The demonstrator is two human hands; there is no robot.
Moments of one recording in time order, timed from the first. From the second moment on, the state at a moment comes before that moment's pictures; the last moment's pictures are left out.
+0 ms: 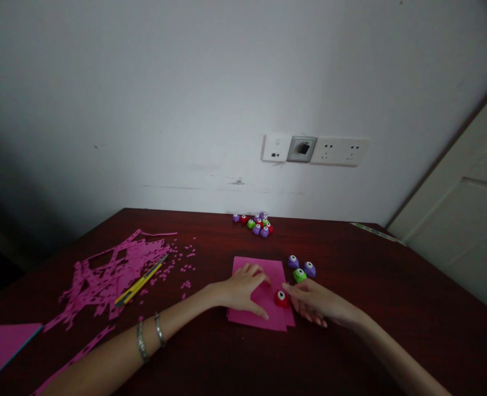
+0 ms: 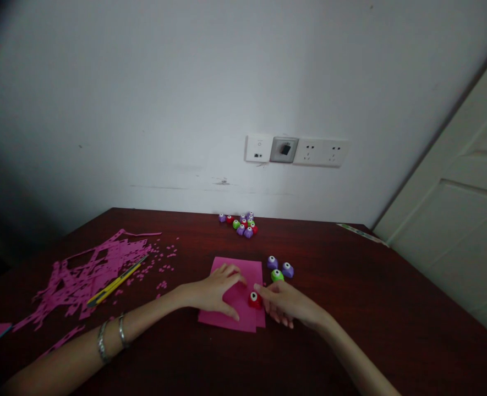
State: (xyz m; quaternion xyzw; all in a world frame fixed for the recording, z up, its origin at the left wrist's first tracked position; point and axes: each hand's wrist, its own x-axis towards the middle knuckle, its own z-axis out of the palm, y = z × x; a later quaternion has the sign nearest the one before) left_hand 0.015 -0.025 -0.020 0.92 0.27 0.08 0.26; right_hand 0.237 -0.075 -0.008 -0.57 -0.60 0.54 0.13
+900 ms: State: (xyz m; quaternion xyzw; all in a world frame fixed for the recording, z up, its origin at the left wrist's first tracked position) left_hand 0.015 -0.028 -0.016 0.93 0.27 0.07 0.25; right_hand 0.238 -0.081 -0.006 -0.51 -0.79 0.31 0.13
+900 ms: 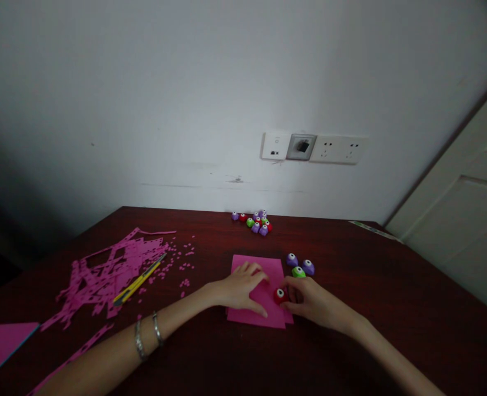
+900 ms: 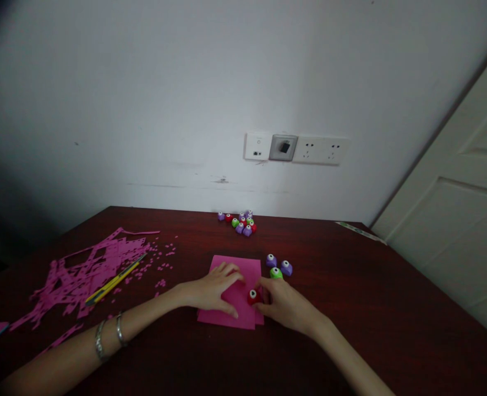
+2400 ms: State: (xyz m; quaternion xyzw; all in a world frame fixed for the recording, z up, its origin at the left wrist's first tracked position) left_hand 0.015 -0.026 -0.022 0.93 0.27 0.08 0.24; right_hand 0.240 -0.082 0.001 -0.51 -0.79 0.32 0.13
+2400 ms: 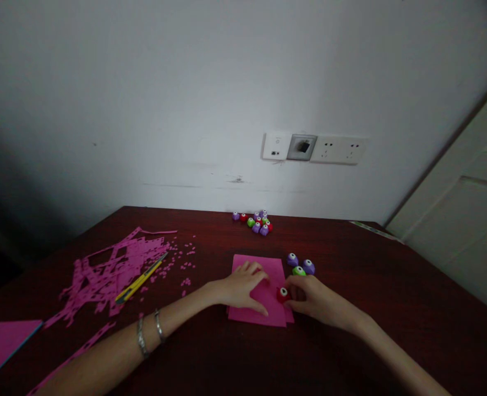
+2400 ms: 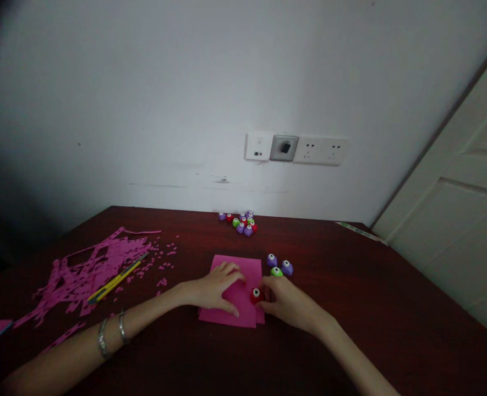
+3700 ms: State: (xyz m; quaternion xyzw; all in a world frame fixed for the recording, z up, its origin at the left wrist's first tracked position) left_hand -0.008 0.016 0.001 0.48 0.40 0.30 0.72; right_hand 0.243 -0.081 0.010 -0.51 -0.75 0.21 0.36
